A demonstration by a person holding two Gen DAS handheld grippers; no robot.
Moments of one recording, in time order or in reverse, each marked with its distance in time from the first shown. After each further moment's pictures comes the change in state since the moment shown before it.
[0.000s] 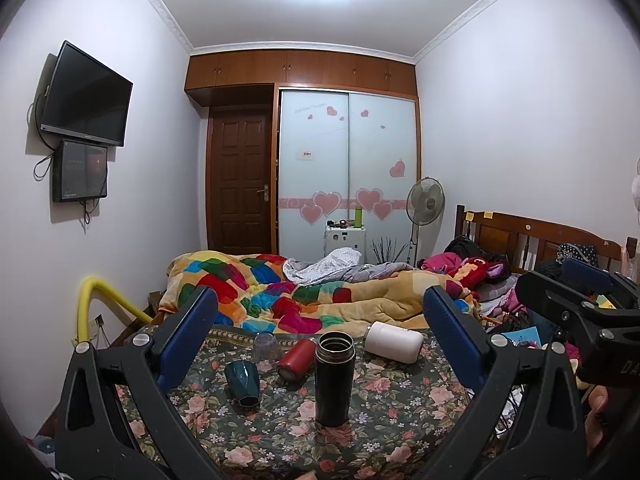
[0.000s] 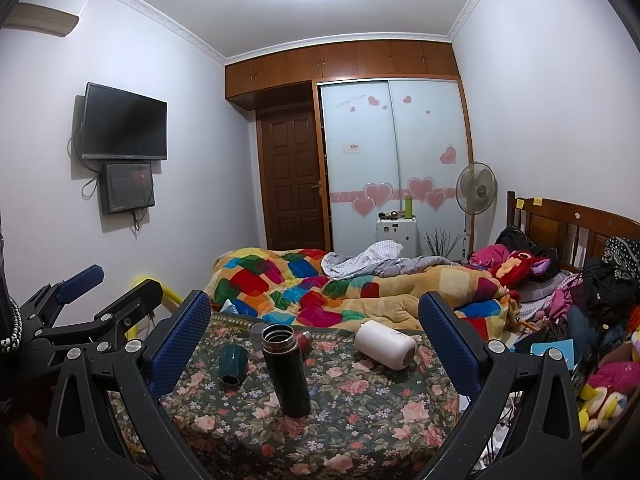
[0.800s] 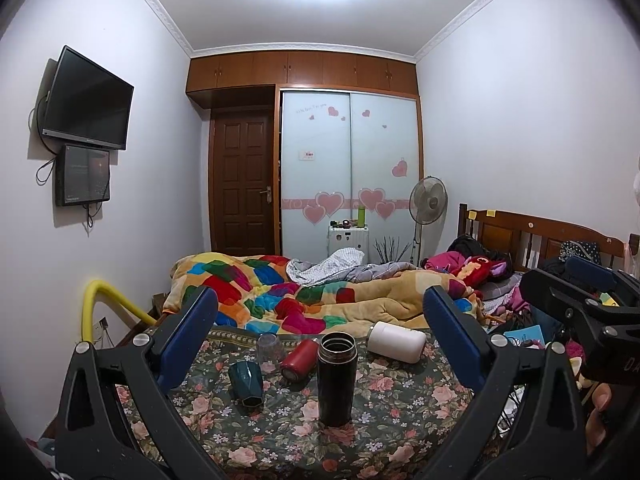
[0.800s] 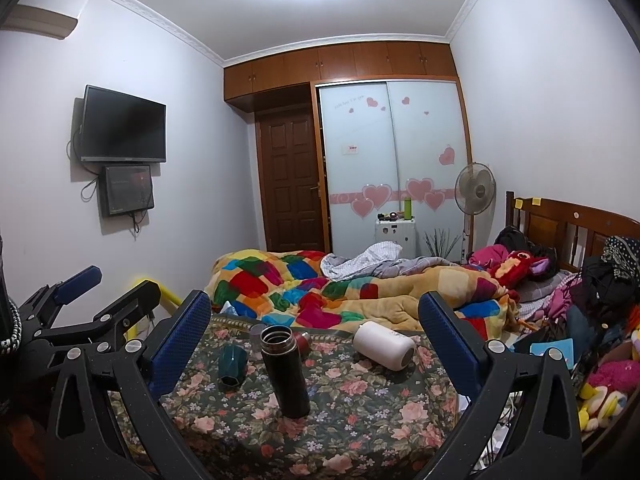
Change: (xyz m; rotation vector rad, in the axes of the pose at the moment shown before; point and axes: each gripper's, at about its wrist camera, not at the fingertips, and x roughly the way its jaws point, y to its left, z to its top) left arm -0.004 0.003 0.003 0.001 0.003 0.010; right arm -0.002 -0.001 -0.001 0.001 -0.003 0.001
